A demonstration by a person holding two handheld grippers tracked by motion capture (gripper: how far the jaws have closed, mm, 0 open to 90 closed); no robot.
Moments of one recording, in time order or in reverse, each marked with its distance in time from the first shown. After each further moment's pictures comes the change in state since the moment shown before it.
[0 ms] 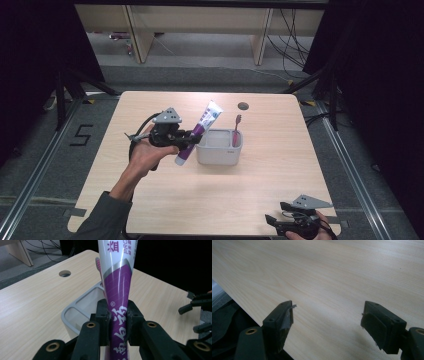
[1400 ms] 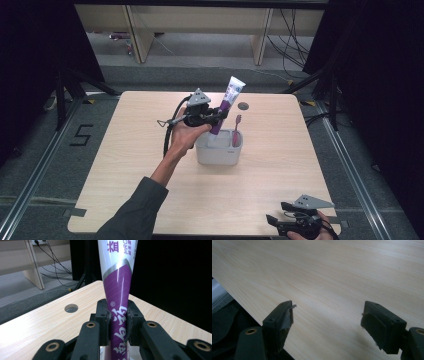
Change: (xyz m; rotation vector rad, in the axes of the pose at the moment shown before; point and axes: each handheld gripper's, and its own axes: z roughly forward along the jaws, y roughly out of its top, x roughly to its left) left arm 0.014 0.034 0.089 -0.174 0.059 -0.027; right arm -0.004 -0.001 -0.003 -0.007 0.002 -0.009
